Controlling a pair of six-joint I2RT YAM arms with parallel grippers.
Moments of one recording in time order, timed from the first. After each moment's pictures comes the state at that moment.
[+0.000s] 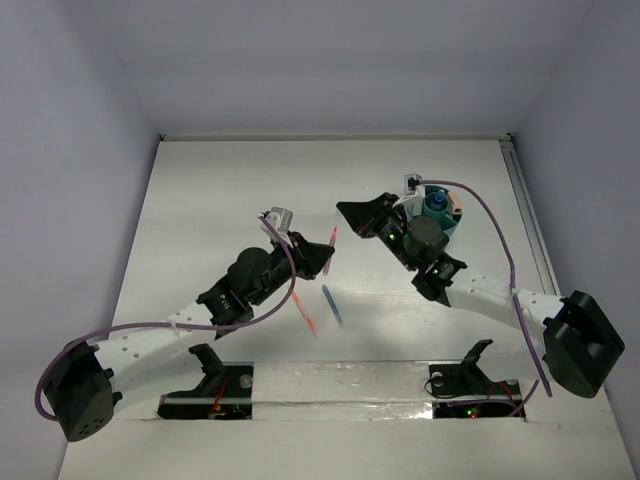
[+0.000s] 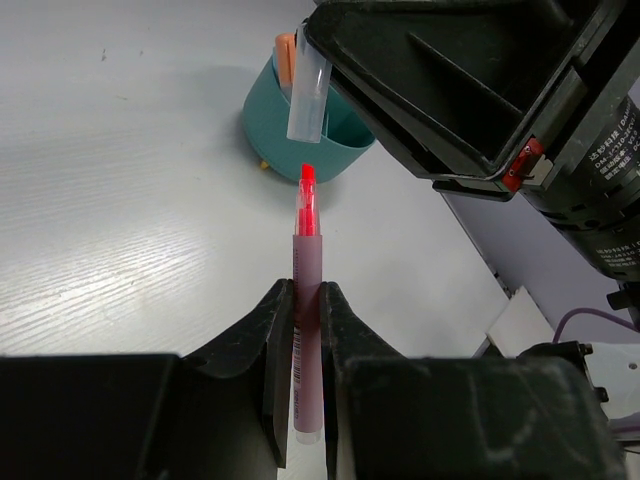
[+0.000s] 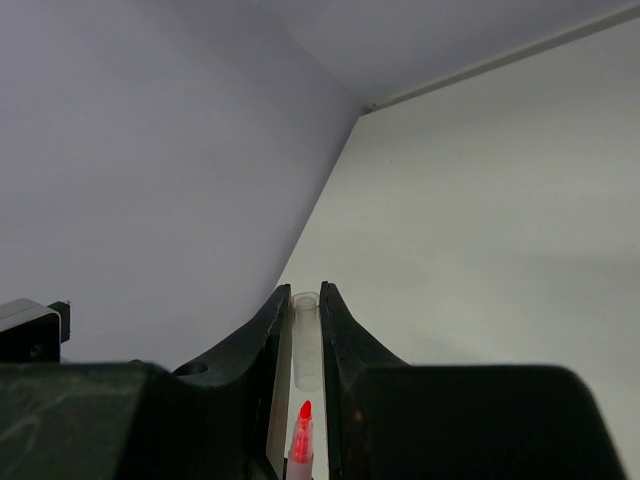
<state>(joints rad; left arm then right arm) -0.87 0.93 0.50 0.36 -0.10 -0.63 0.76 1.26 0.70 0.68 0.16 0.82</state>
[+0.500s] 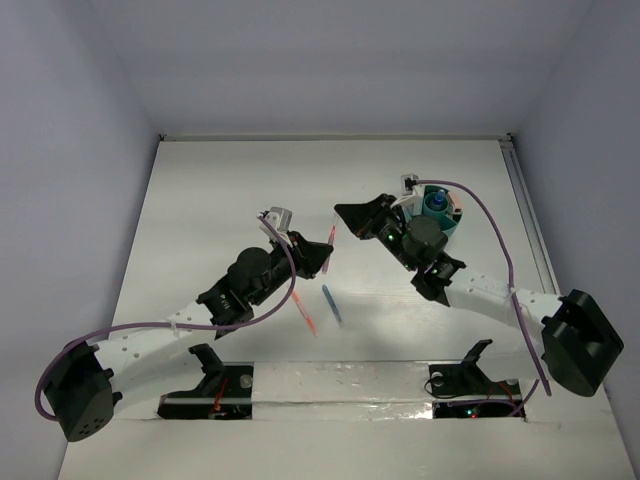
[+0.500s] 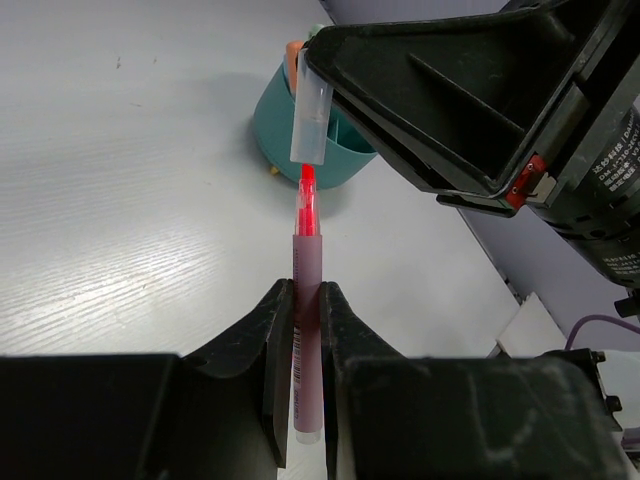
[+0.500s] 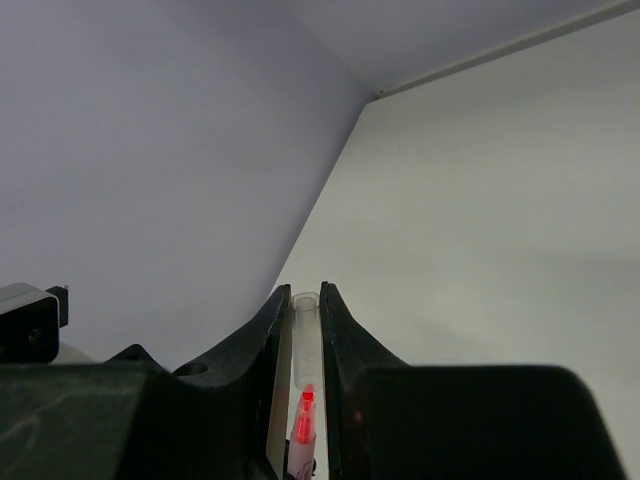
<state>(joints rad) -0.87 0.93 0.50 0.36 -0.13 -0.62 0.76 1.26 0.70 0.68 0.13 0.82</state>
